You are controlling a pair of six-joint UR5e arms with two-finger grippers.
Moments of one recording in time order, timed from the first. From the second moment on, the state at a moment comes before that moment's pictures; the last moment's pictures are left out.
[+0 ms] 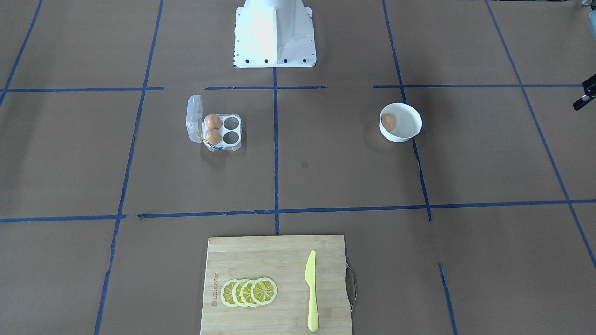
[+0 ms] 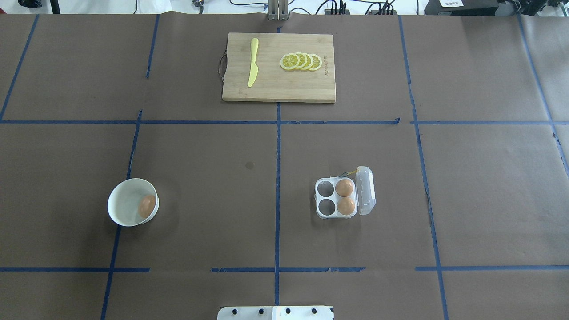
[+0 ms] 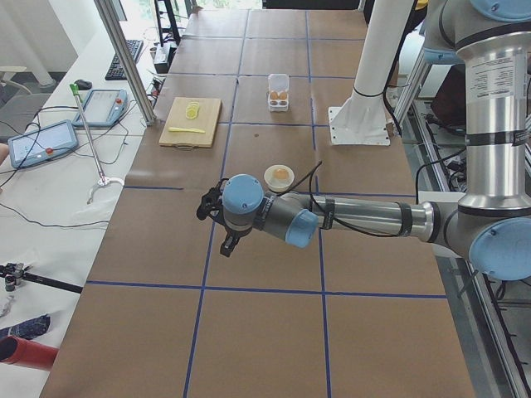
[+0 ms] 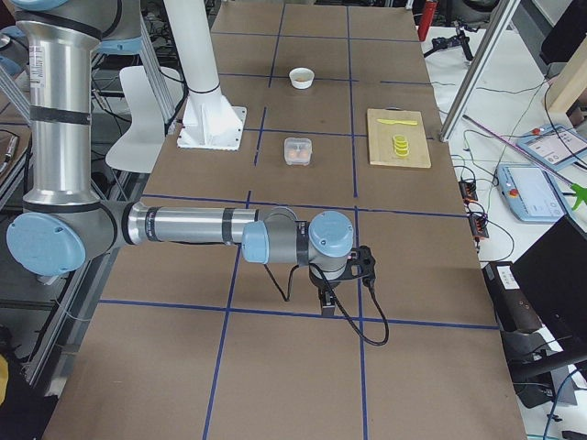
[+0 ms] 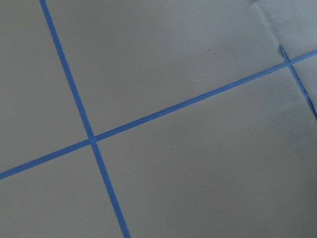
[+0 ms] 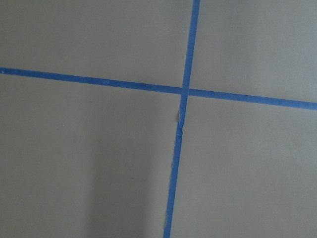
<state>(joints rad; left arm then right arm) -1.42 -1.45 -1.75 -2.01 -2.54 -0.10 1.58 -1.64 1.67 -1.55 2.40 -0.08</state>
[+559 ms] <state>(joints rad) -1.03 -1.50 -1.85 -2.33 -2.53 -0.89 1.58 -1.64 1.66 -1.55 2.41 -0.09</state>
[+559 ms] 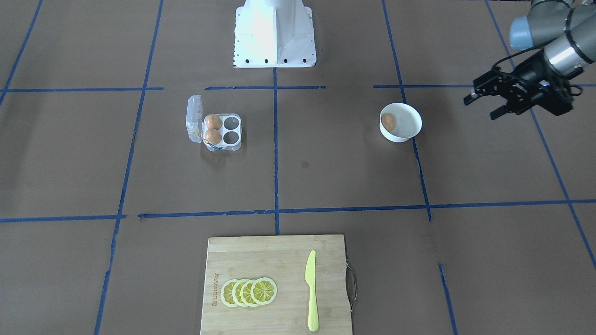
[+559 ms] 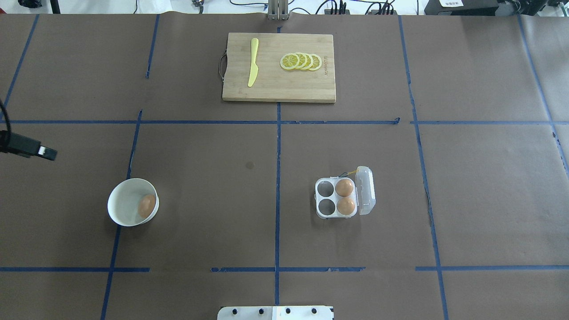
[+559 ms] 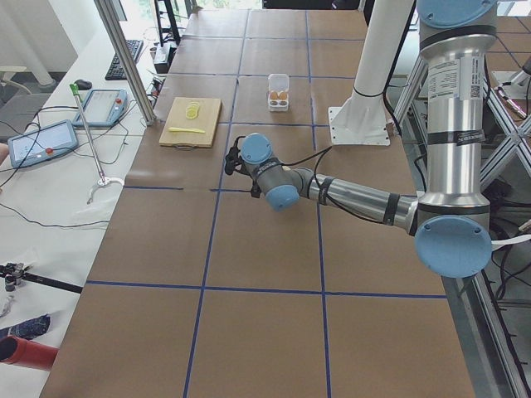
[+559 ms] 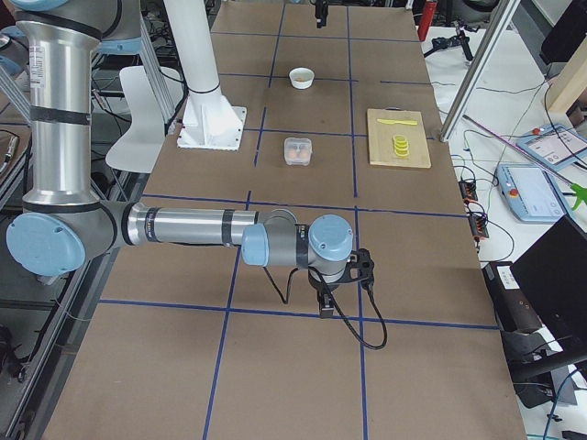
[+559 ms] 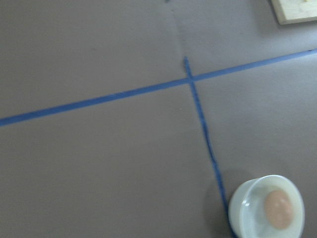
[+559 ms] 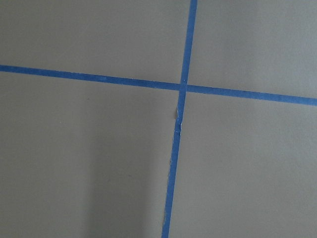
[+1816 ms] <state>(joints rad) -0.80 -1.65 -1.74 -2.34 -2.43 -1.20 1.58 -1.65 1.66 -1.55 2.41 -0.09</state>
